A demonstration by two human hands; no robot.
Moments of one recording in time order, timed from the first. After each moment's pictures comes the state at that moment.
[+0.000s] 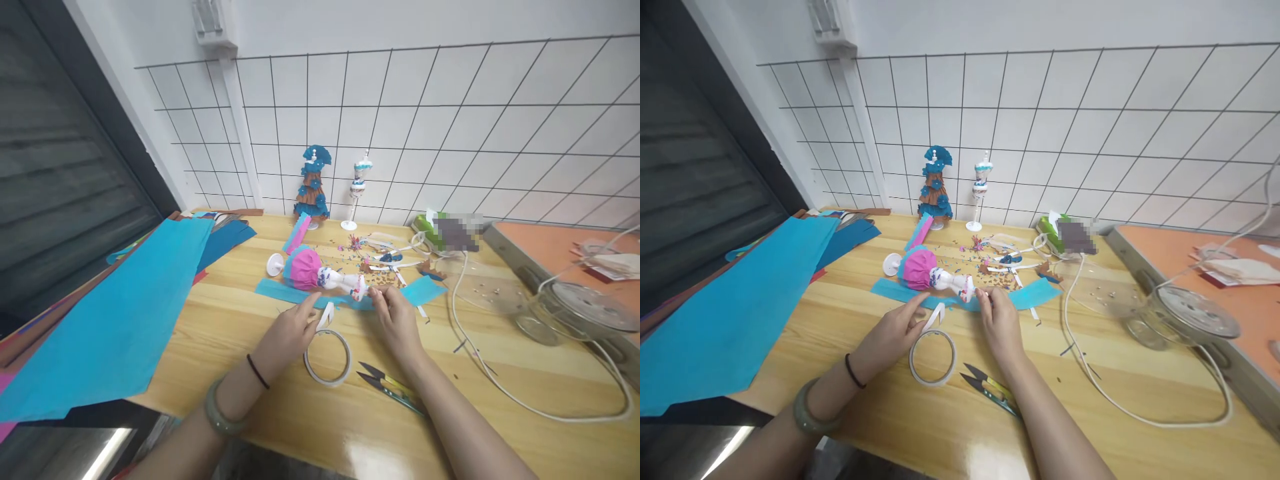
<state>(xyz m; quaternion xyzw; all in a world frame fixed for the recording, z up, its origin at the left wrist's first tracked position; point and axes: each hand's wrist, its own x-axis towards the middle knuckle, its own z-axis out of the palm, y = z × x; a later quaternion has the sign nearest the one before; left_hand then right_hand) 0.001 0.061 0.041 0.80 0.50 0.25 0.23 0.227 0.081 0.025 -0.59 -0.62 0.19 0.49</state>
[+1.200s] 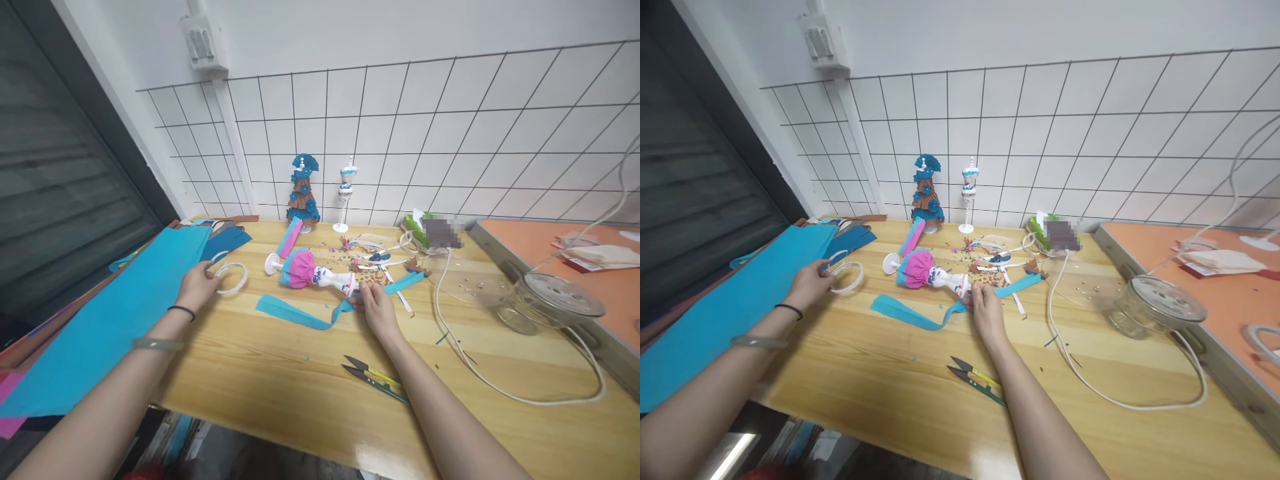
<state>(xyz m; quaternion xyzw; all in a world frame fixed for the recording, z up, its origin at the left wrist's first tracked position) -0.162 0.144 0.063 0.57 0.78 0.26 0.07 0.225 0.104 -0.001 -0.56 -0.47 0.40 0.55</state>
